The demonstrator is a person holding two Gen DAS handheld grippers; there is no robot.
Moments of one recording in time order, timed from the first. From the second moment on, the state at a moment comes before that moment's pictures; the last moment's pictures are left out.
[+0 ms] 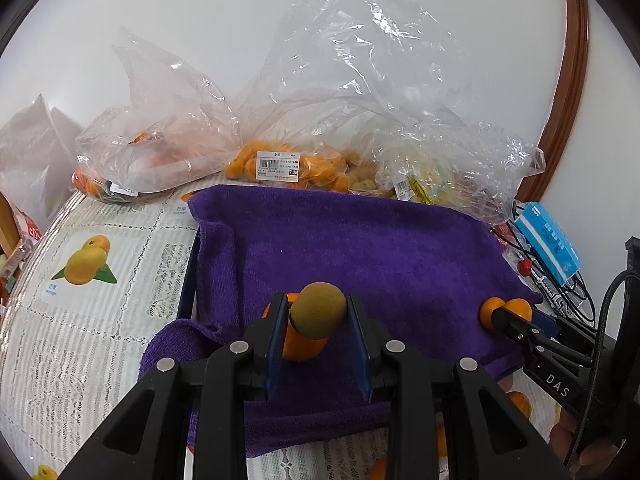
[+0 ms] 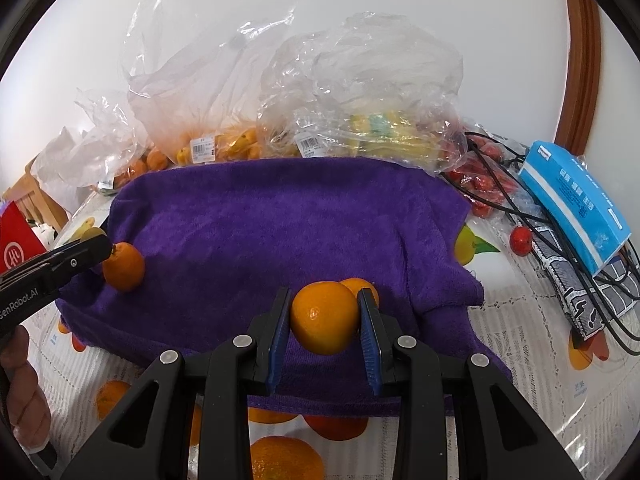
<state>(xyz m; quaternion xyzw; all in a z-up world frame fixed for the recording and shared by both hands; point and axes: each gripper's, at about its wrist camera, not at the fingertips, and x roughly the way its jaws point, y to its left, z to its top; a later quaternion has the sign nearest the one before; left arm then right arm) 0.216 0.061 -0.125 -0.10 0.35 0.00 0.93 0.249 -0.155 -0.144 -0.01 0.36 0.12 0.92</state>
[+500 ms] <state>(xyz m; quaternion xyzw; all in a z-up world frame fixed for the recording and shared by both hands) 0.218 0.060 -0.127 -0.09 0.36 0.00 0.93 0.250 -0.155 -0.148 -0.02 0.37 0.12 0.92</state>
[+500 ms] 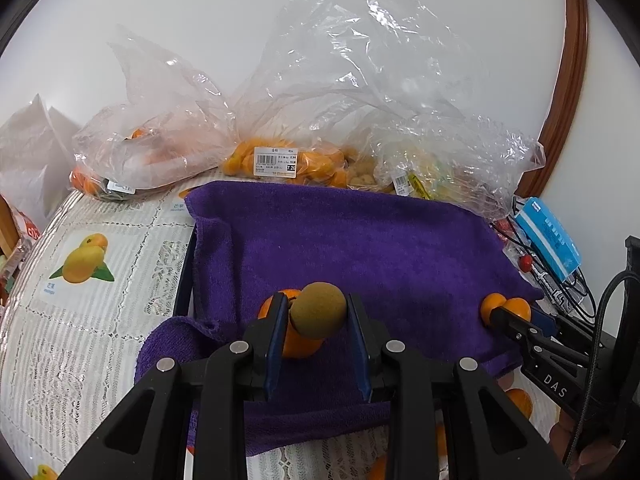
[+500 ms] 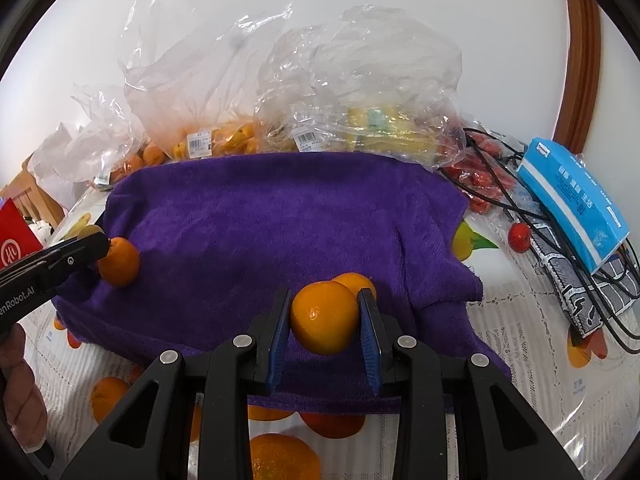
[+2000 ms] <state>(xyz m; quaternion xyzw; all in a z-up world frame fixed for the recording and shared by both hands) 0.211 0.052 -0.123 -0.09 0.36 -0.03 0.93 0.244 -0.155 -0.142 -0.02 0.36 0.12 0.93</state>
